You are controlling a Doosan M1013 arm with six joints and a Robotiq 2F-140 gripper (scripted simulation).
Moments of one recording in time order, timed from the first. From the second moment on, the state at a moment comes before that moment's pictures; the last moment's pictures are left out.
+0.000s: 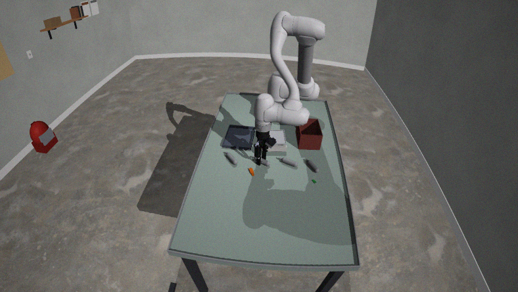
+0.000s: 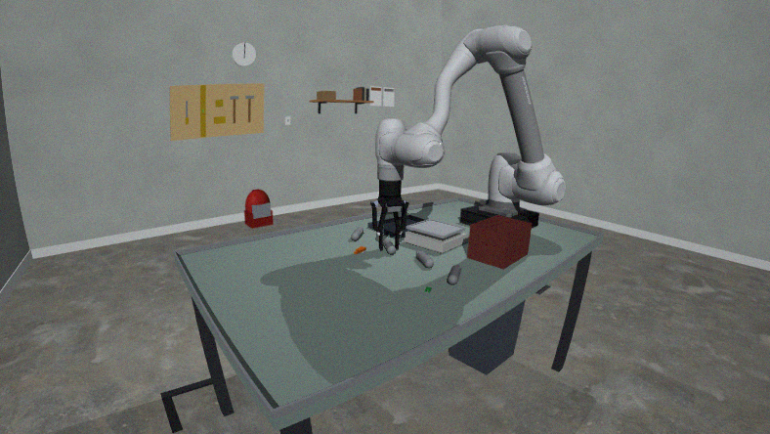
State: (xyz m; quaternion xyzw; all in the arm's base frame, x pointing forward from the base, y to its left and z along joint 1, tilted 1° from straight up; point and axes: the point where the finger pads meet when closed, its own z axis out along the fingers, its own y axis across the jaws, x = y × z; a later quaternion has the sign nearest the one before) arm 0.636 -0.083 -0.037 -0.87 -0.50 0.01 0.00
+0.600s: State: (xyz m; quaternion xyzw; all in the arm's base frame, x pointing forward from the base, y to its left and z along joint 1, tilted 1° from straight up) arm 0.636 -0.083 -0.026 -0.87 -0.50 0.01 0.00
